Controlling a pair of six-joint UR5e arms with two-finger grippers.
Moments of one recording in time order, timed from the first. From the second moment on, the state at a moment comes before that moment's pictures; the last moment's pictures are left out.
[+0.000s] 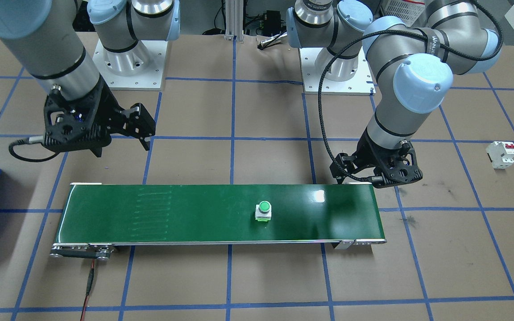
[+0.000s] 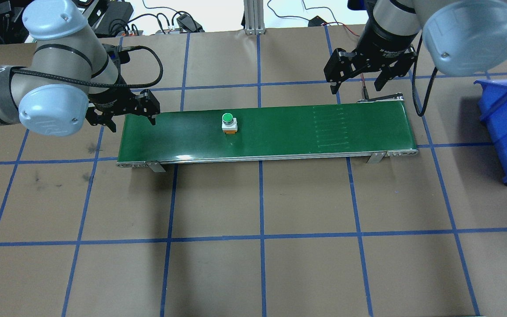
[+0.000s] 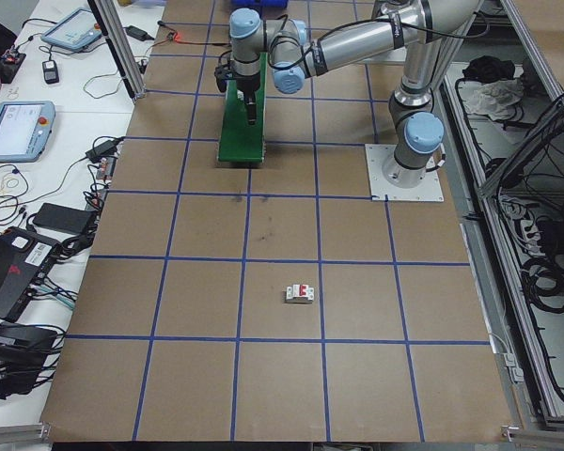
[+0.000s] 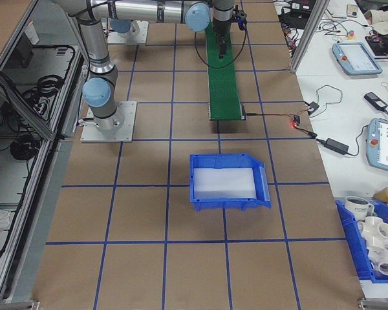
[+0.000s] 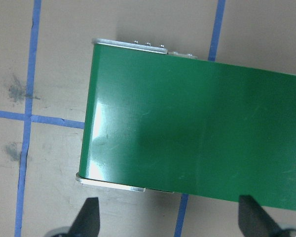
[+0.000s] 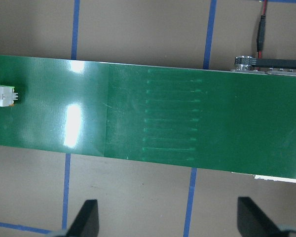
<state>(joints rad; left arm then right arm) -1.50 -1.73 -1.78 -1.19 1.60 -0.10 1.59 -1.46 1.56 -1.71 -1.46 -0.08</state>
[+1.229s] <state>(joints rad) -1.57 -1.67 -1.34 -1.62 1.61 -0.13 1.60 -1.29 1.62 -1.92 -1.29 0.15</state>
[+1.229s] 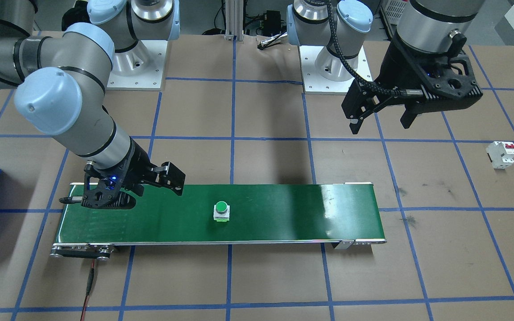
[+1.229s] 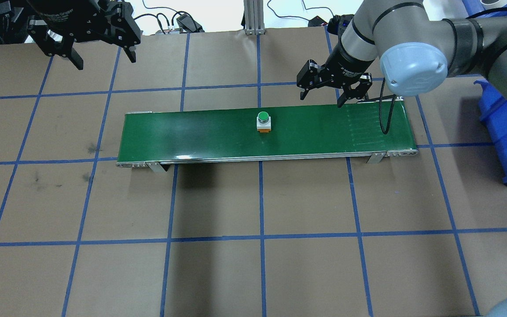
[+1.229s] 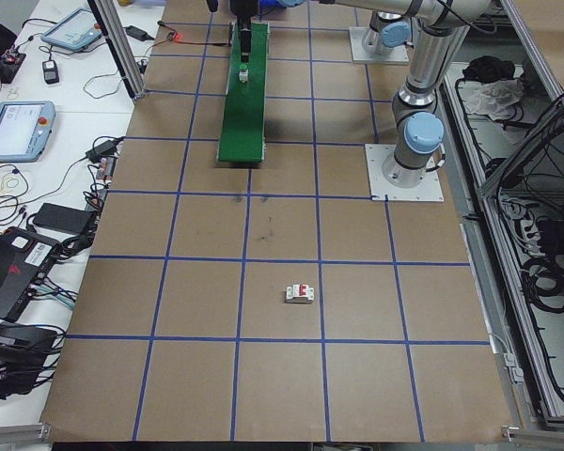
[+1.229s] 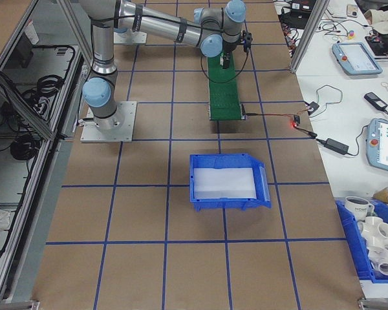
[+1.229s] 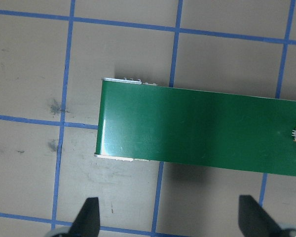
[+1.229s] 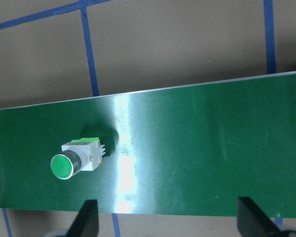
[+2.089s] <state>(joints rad) -1.57 -1.67 -1.34 -1.62 1.60 -0.13 1.61 -1.22 1.63 -2.01 -1.29 0.16</state>
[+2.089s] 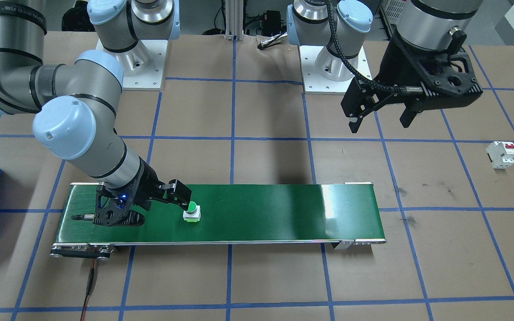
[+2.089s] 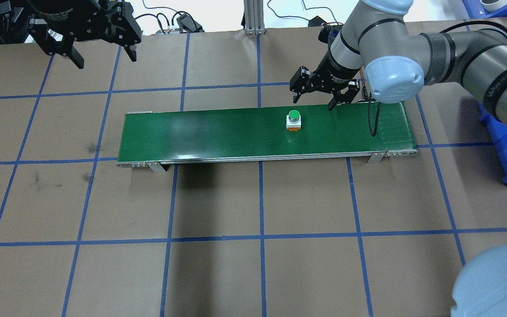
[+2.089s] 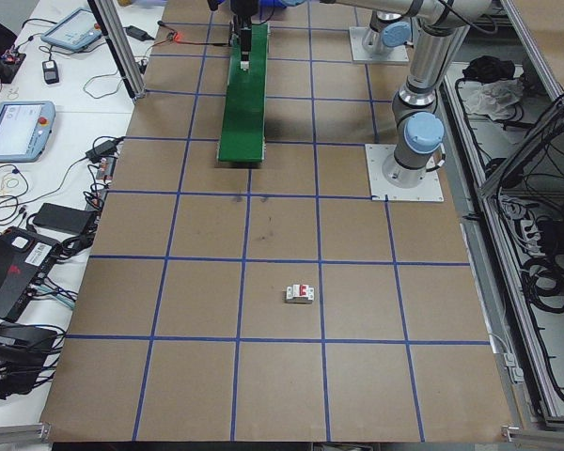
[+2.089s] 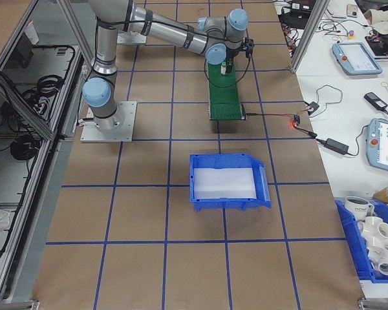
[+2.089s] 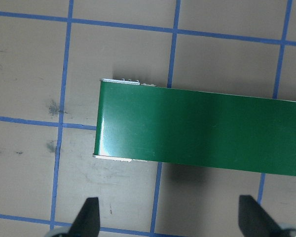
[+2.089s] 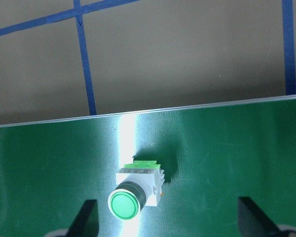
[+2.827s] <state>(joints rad) -1.57 -1.67 -1.34 -1.62 1.60 -0.13 1.61 -1.17 1.67 -2.04 -1.35 0.11</state>
